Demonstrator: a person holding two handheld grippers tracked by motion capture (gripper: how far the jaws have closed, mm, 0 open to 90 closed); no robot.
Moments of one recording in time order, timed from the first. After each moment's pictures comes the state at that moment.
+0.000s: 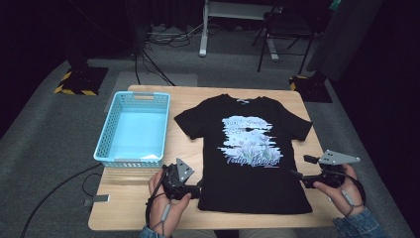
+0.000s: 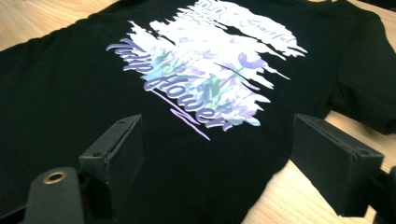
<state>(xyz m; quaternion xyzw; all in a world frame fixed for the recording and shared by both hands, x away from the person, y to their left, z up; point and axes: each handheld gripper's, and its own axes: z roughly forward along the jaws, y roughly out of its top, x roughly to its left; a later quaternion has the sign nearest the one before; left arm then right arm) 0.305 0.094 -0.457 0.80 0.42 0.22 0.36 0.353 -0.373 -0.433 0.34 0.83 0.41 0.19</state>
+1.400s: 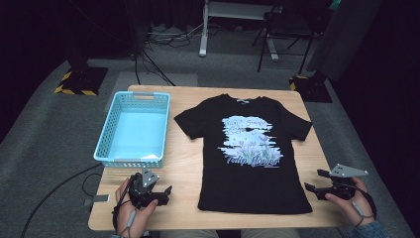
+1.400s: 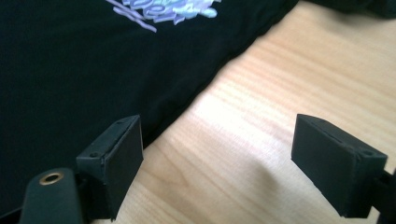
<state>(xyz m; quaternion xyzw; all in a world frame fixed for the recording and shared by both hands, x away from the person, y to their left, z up) 0.294 0.179 -0.500 0.79 0.47 0.20 0.33 0.339 -0.431 -0.488 0.39 0.83 0.36 0.18</state>
